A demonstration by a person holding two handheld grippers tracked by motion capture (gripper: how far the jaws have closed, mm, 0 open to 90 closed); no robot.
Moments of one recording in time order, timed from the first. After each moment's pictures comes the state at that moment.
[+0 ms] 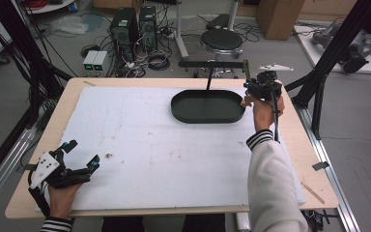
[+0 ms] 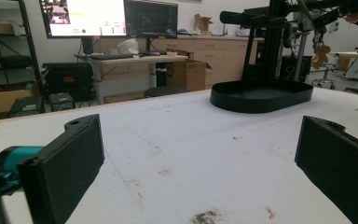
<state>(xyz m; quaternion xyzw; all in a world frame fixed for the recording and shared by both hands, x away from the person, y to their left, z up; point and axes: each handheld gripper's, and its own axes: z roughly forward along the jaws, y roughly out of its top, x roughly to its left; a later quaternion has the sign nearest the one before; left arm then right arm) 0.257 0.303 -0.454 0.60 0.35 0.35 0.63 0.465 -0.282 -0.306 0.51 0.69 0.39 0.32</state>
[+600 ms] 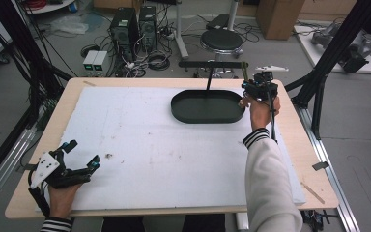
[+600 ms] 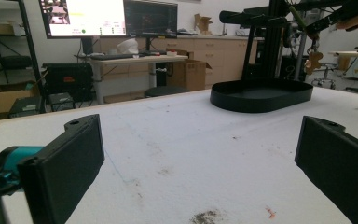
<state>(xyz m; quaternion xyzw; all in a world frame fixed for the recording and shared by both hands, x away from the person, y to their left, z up) 0.257 0.303 -0.454 0.60 0.34 0.35 0.63 0.478 -0.280 -0.319 0.52 0.69 0.39 0.32</state>
